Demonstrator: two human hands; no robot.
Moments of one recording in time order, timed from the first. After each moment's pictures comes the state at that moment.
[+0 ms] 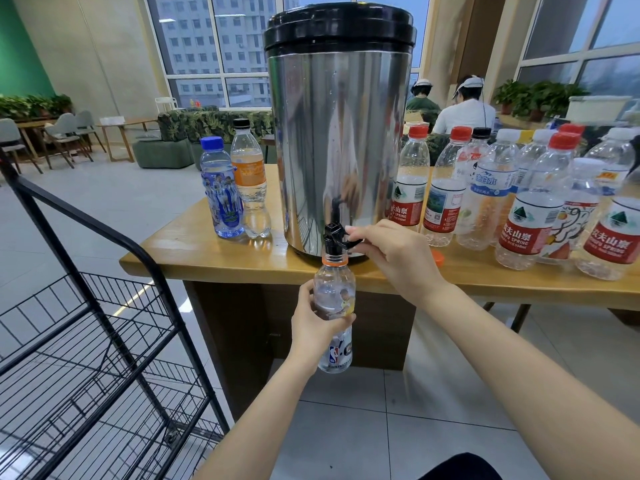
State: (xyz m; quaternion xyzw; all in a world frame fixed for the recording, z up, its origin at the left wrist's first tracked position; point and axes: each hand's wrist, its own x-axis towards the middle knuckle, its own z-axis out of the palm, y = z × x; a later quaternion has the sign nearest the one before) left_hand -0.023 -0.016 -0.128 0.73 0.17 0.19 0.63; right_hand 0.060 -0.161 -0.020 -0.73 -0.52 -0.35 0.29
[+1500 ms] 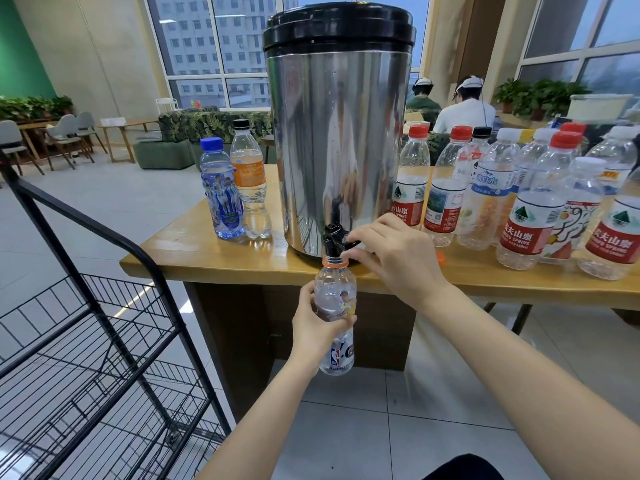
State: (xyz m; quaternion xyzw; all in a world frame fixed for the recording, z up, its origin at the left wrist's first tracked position) left_hand -0.021 -0.018 -0.130 0.74 0.17 0.21 0.62; right_hand 0.053 -0.159 -0.015 -0.73 -0.49 -0.43 0.17
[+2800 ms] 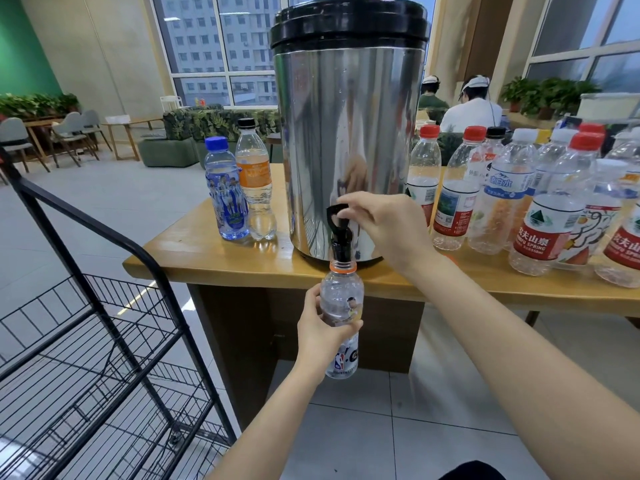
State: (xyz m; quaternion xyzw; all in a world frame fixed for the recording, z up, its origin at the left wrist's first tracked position) left_hand -0.022 -0.014 -0.132 0.72 0.15 0.21 0.64; right_hand 0.062 -0.123 0.026 -0.76 -0.46 -0.36 0.30
